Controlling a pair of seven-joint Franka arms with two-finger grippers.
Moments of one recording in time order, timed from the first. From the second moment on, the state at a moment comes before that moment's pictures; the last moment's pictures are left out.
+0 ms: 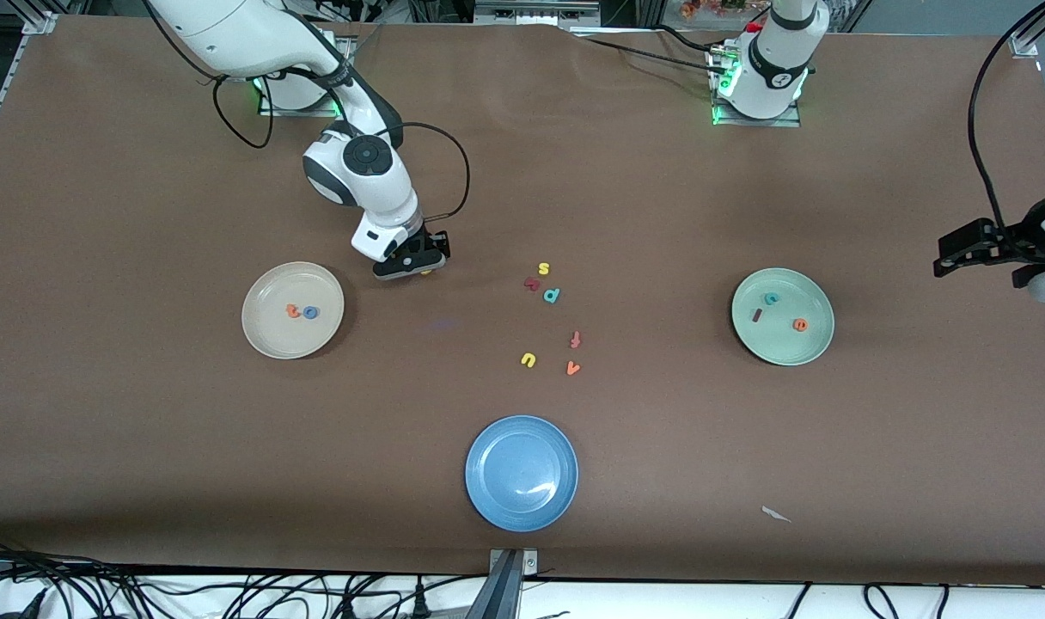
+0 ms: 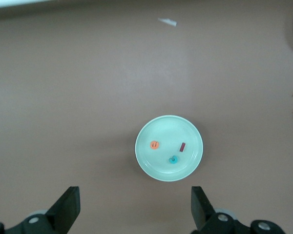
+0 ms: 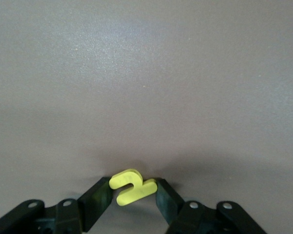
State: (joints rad) left arm 0.09 0.19 -0.04 -1.39 0.02 1.60 0.18; right arm 0.19 0.48 0.37 -2.28 -0.56 2.79 0.79
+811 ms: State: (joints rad) left arm 0.10 0.19 -0.04 -1.38 0.02 1.55 0.17; right arm 0.11 0.37 0.33 -2.26 -0.57 2.72 0.67
